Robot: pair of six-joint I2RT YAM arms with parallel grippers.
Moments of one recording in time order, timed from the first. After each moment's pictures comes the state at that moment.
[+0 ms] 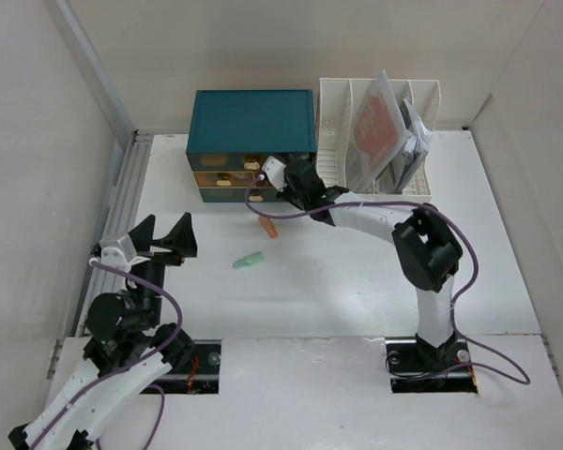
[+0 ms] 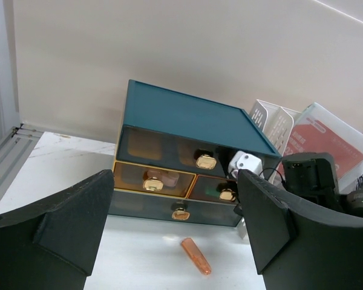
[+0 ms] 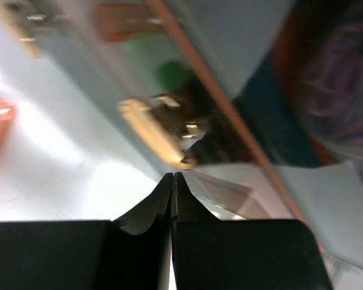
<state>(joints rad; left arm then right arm) -0.75 0.13 0.53 0.01 -0.65 -0.08 0.73 2.00 1.45 -0.07 0.30 -0.48</state>
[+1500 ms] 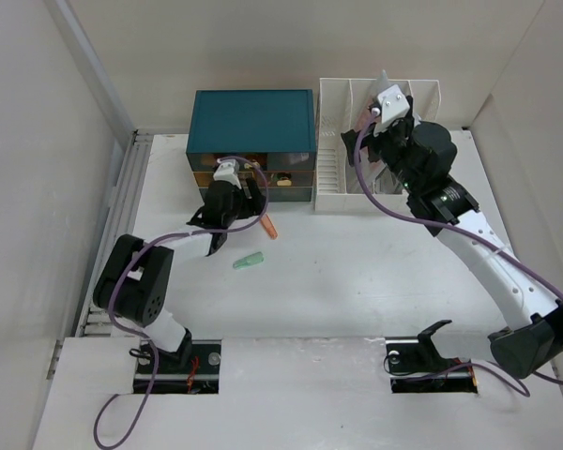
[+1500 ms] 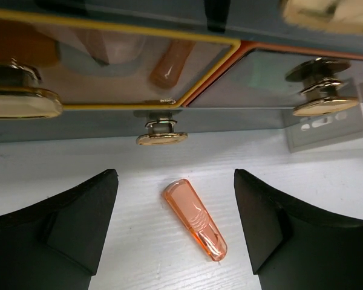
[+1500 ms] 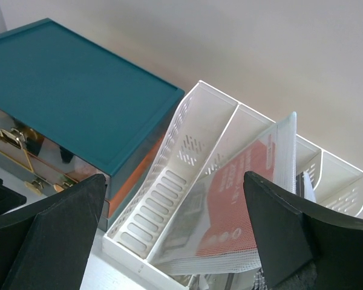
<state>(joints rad) -0.37 1.56 0.74 0.41 -0.02 -0.44 0.49 1.26 1.34 -0.05 0.04 -0.29</state>
